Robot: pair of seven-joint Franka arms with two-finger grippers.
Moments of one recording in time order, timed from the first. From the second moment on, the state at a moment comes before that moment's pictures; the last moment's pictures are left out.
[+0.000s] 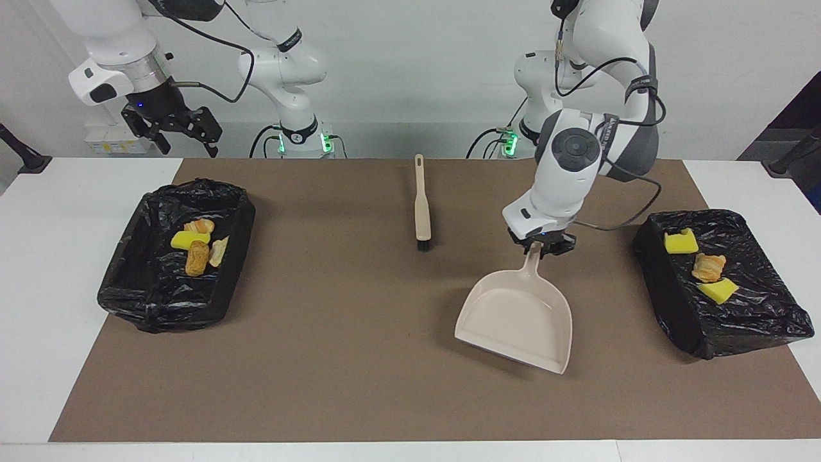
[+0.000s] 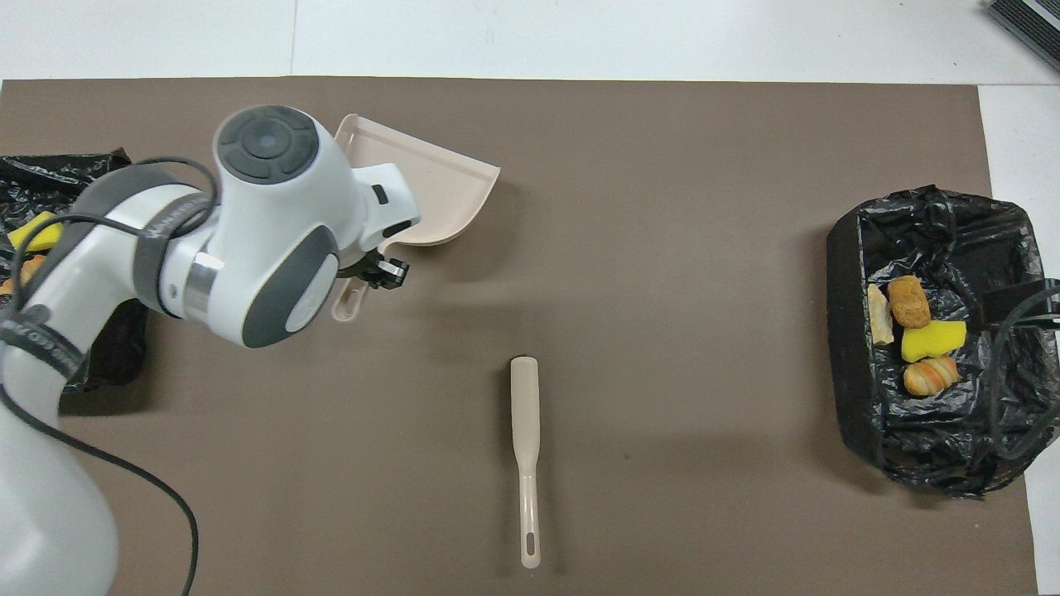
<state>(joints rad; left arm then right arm) -0.06 0.36 -0.44 -1.64 0.18 1.89 -0.17 0.08 -0.10 -0.17 -1.65 -0.02 1.50 0.01</state>
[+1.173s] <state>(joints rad) -0.26 0.52 -0.48 -1.60 0.17 2.10 -0.70 0.09 -0.10 -0.17 -1.65 -0.02 1.50 0.01</state>
